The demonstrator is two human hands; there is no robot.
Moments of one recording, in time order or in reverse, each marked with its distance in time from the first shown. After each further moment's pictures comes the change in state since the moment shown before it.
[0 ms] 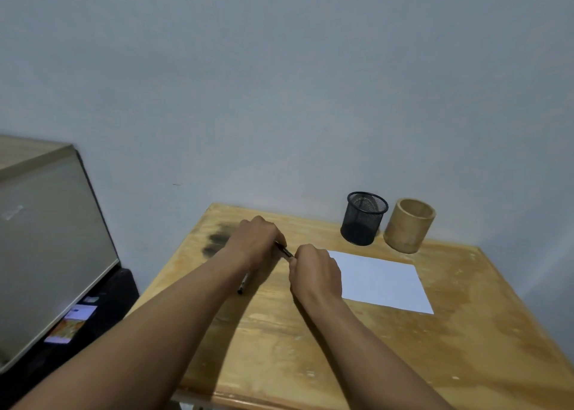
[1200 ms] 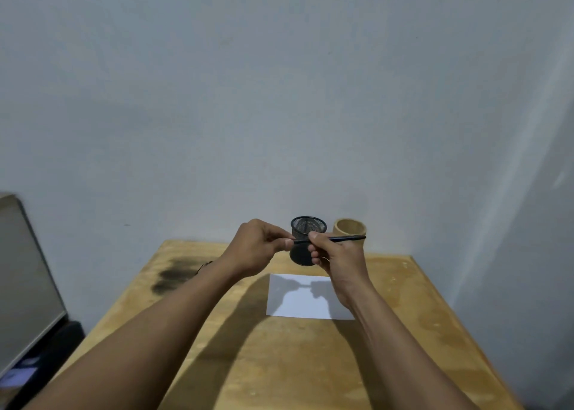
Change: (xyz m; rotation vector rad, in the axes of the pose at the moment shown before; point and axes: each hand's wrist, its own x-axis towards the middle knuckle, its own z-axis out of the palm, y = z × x) left_hand 0.010 0.102 -0.059 -0.882 0.185 0.001; right_hand -0.006 0.094 -0.124 1.409 0.099 0.136
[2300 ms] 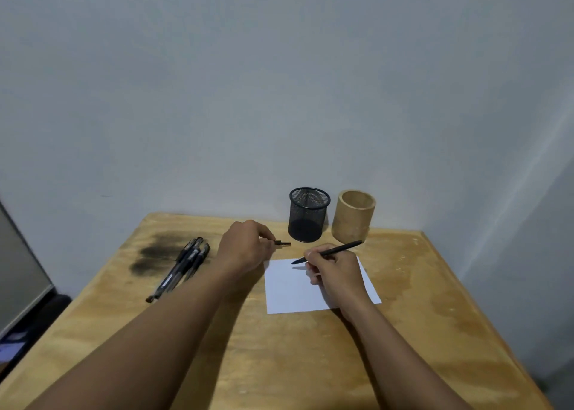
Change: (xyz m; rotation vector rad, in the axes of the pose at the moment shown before) left_hand 0.034 -0.091 0.049 0.384 0.072 -0.235; right_hand 0.028 0.095 -0.028 -0.308 0.064 0.136
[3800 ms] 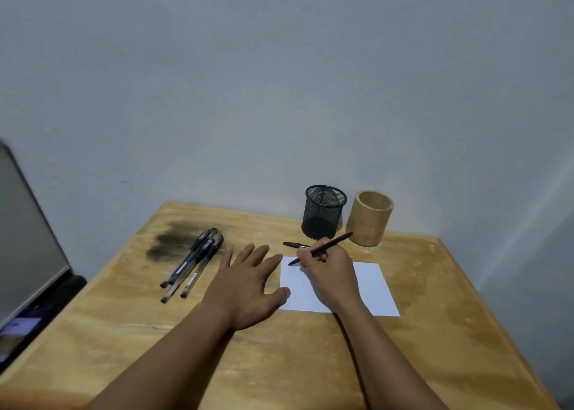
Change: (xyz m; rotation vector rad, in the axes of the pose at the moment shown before) left_hand -0.082 -0.035 0.009 0.368 -0.181 0.201; right_hand 0.007 0.014 0.028 -0.342 -0.019 -0.219
